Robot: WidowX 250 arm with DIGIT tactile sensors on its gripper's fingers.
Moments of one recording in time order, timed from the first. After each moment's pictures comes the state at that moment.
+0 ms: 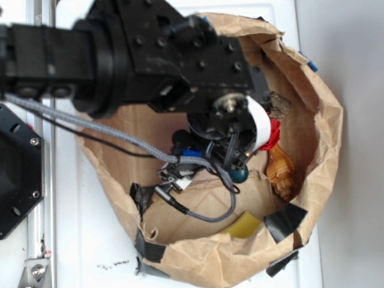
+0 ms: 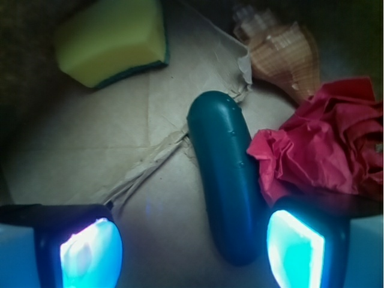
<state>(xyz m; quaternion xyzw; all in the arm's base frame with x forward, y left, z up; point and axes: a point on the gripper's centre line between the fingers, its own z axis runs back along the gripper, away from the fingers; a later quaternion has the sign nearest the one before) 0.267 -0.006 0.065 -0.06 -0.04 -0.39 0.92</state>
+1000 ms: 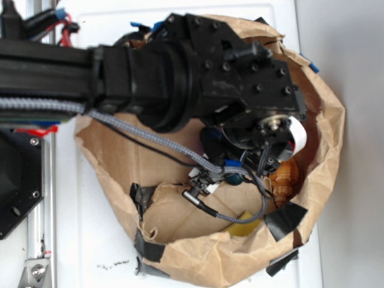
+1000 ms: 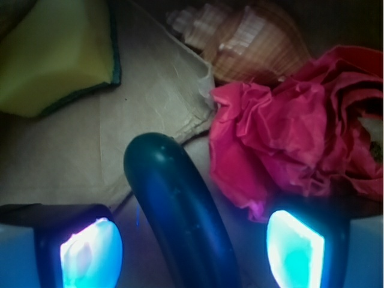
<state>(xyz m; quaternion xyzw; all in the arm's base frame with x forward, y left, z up) 0.291 -0.010 0.052 -0.05 -0.02 -0.38 0.92</state>
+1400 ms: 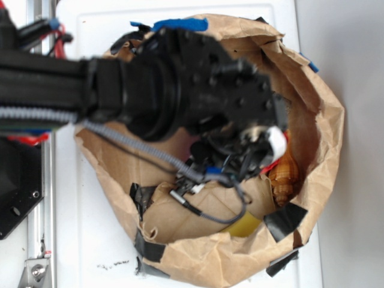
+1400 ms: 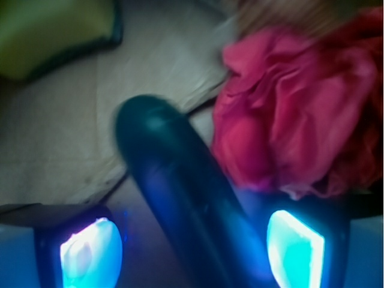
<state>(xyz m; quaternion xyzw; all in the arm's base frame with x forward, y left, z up) 0.277 -0.012 0.036 -0.03 -0.01 -0.39 0.92</state>
